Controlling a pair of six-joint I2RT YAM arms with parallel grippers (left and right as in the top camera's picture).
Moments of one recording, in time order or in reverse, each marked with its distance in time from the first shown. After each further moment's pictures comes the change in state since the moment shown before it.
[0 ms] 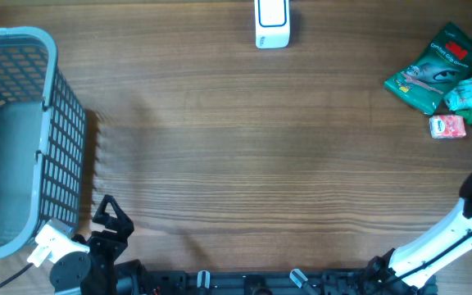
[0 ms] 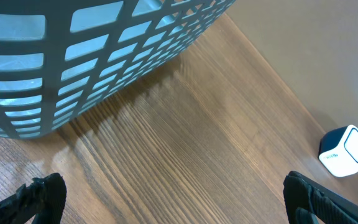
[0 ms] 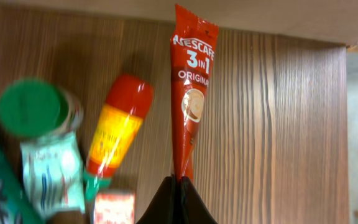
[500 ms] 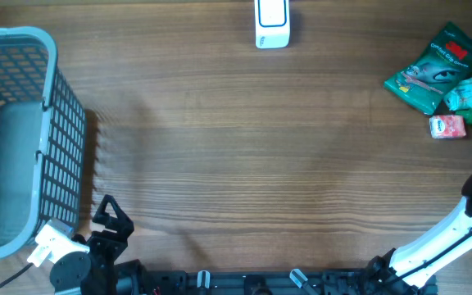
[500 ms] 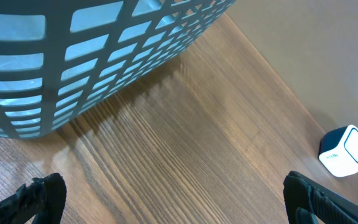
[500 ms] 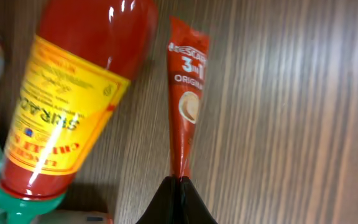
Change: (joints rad) left arm 0.000 0.000 0.000 0.000 0.000 0.000; right arm -0.007 0.022 -0.515 0.396 -0.097 -0.034
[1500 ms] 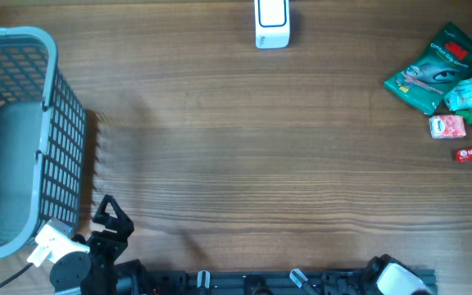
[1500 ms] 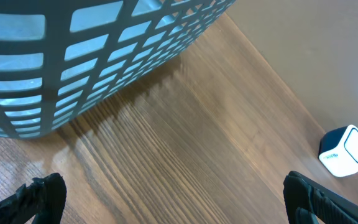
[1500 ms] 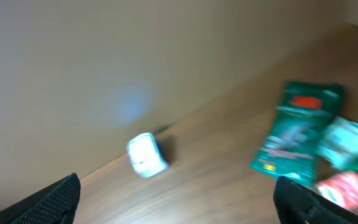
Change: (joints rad) left arm 0.000 0.000 0.000 0.000 0.000 0.000; right arm 0.060 -0.882 0.078 -0.028 -0.982 -0.421
